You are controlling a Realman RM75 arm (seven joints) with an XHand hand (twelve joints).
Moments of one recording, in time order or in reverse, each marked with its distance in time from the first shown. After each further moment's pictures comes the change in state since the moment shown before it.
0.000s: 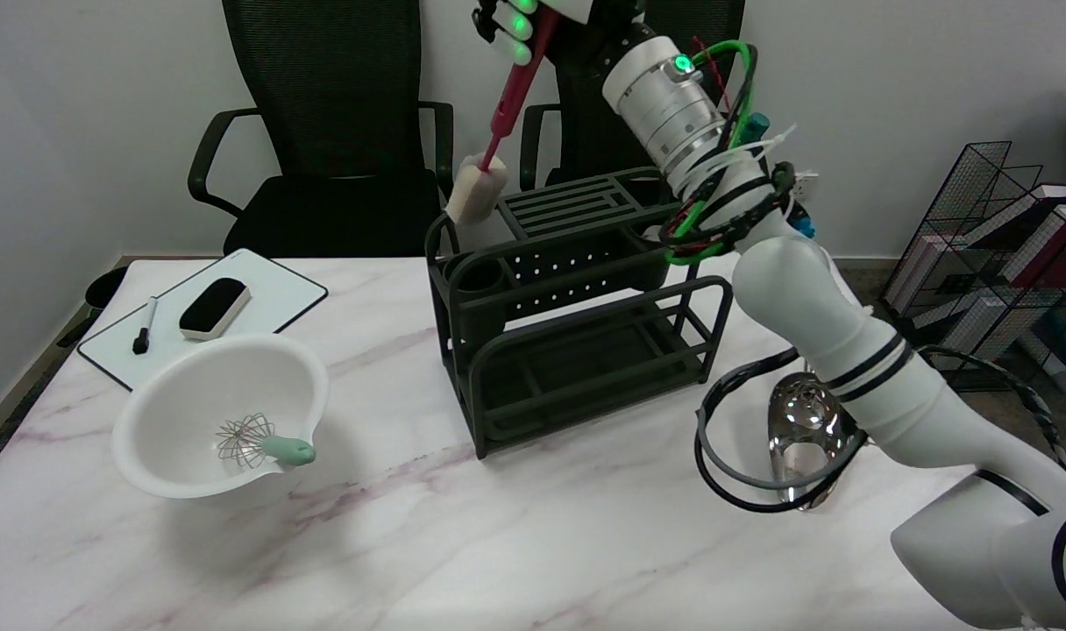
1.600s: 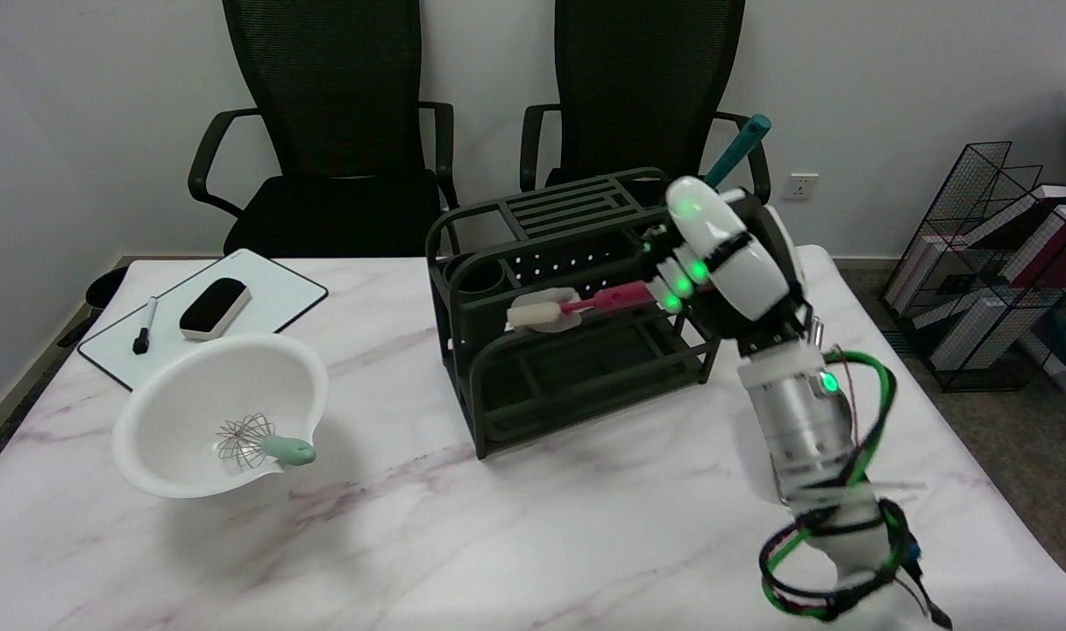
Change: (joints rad) arm -0.811 0.125 -0.116 0.180 -0.174 0.846 0.166
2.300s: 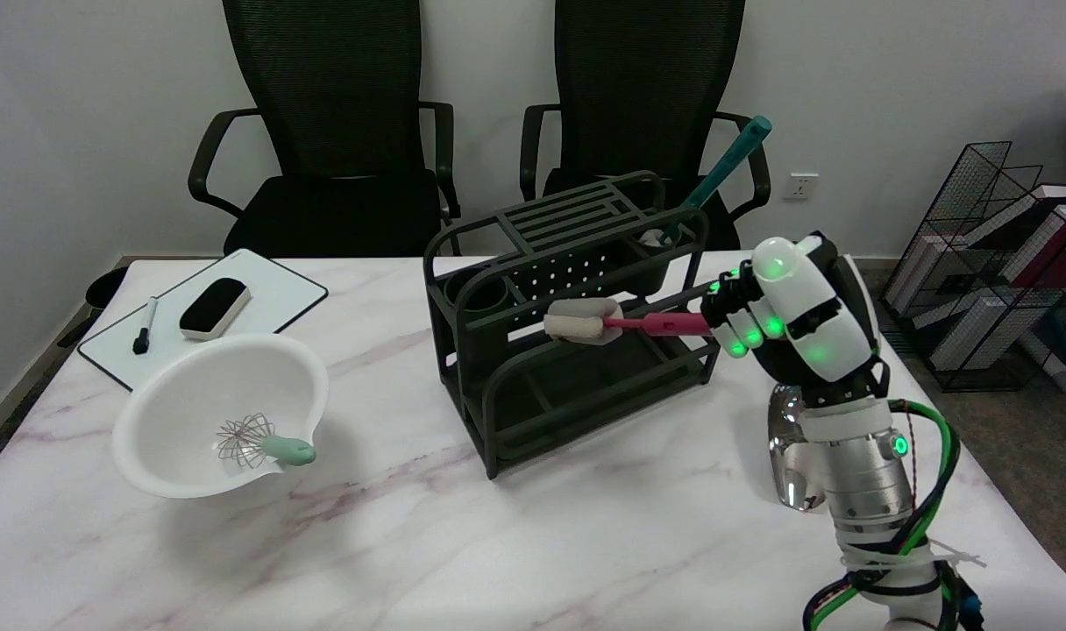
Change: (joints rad) arm -0.092 0.069 -0.033 -0.191 -0.143 0.364 0.232
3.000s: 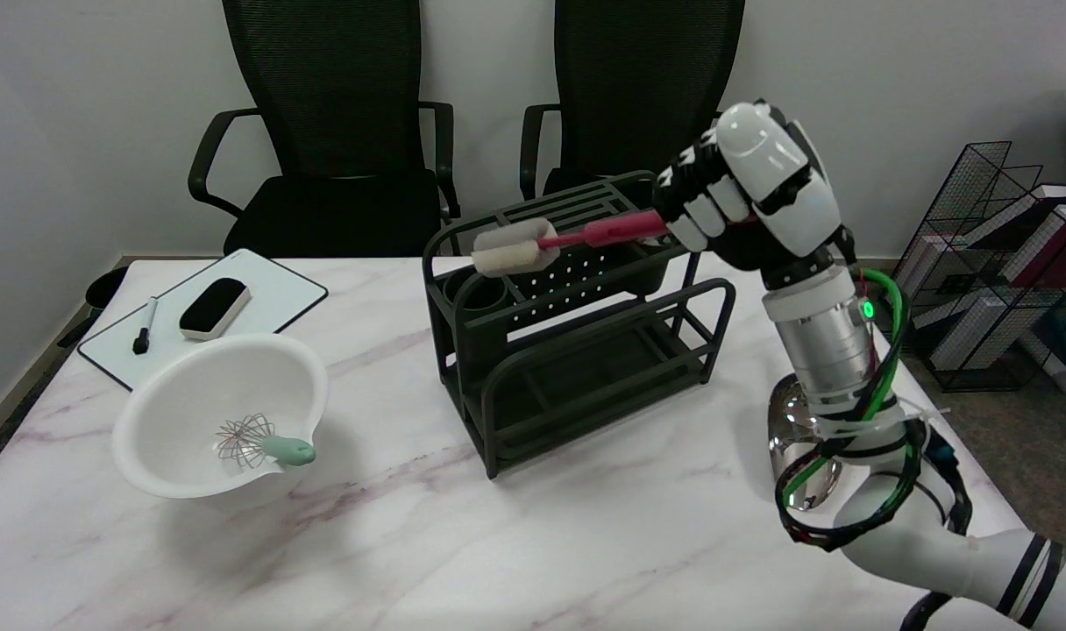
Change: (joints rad) arm 0.237 0.068 0.122 0.057 -0.136 -0.286 0.304
